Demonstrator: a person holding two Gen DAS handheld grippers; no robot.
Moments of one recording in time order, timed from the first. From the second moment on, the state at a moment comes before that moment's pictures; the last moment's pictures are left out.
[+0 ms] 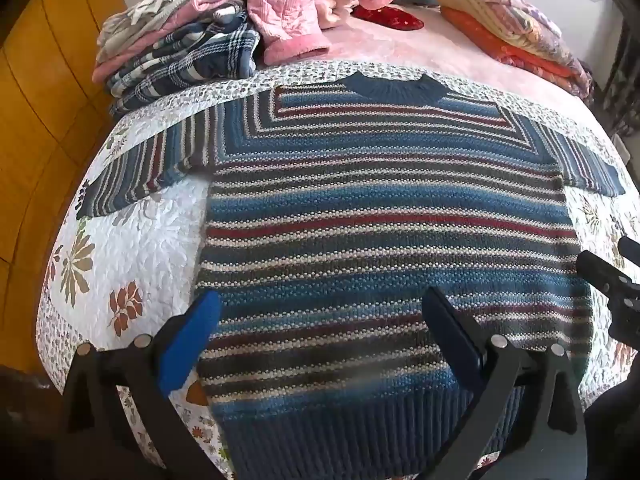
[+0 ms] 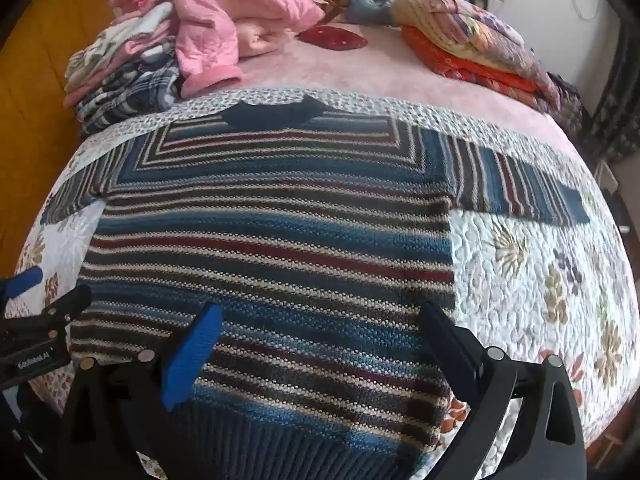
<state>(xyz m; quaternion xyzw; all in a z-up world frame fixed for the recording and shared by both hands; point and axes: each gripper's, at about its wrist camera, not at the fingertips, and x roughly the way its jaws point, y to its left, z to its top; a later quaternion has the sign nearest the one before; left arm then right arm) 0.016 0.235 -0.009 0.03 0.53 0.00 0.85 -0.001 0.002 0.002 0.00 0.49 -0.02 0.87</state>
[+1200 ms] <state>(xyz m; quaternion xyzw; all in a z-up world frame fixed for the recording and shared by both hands) 0.012 0.228 -0.008 0.05 0.49 -0.01 0.87 0.003 -0.007 0.003 0.04 0.49 -0.02 0.87</state>
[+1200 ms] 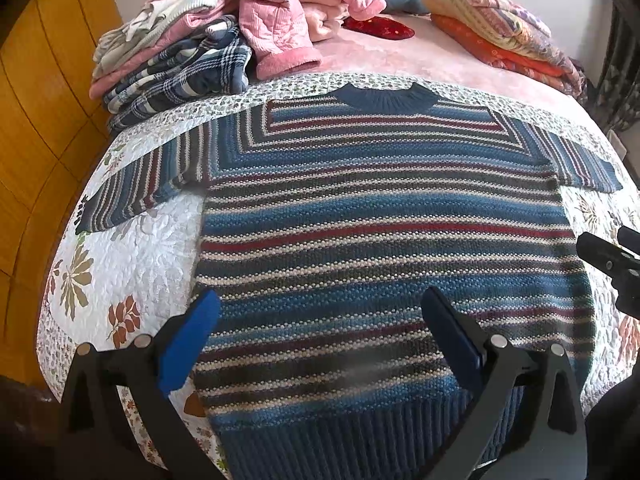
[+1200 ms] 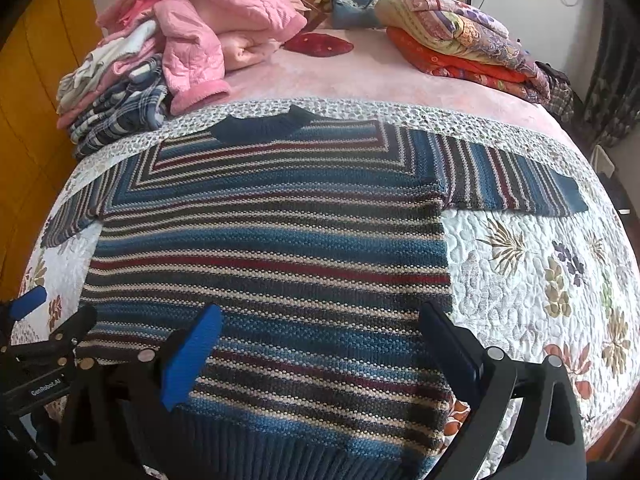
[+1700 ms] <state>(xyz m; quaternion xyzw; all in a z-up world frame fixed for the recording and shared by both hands) 0.011 0.228 -0.007 0.05 0.49 -0.01 0.87 0.003 -0.007 0.003 0.04 0.49 -0.02 0.87</state>
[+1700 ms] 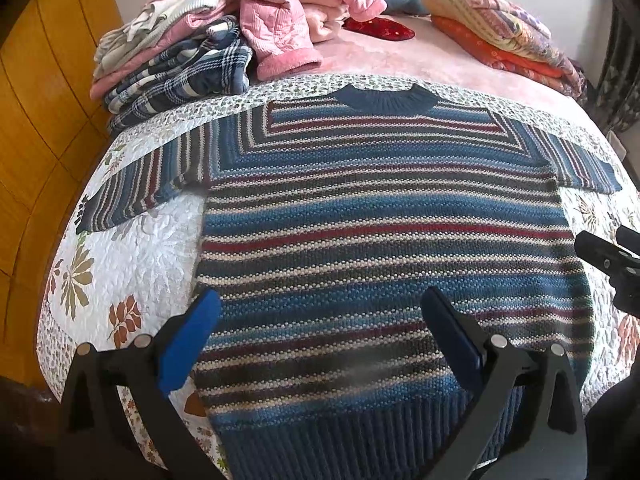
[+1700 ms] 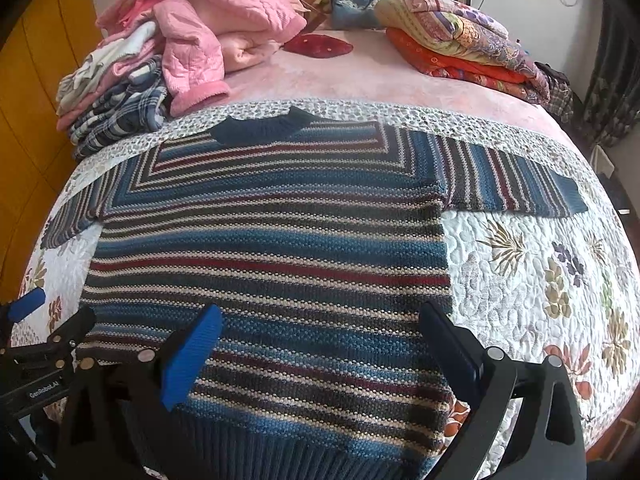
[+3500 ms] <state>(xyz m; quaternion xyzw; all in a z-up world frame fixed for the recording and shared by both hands) 0.043 0.218 -0.011 0.05 0.50 0.00 0.86 0.056 -0.094 0.011 0.10 0.50 -0.08 0.86</state>
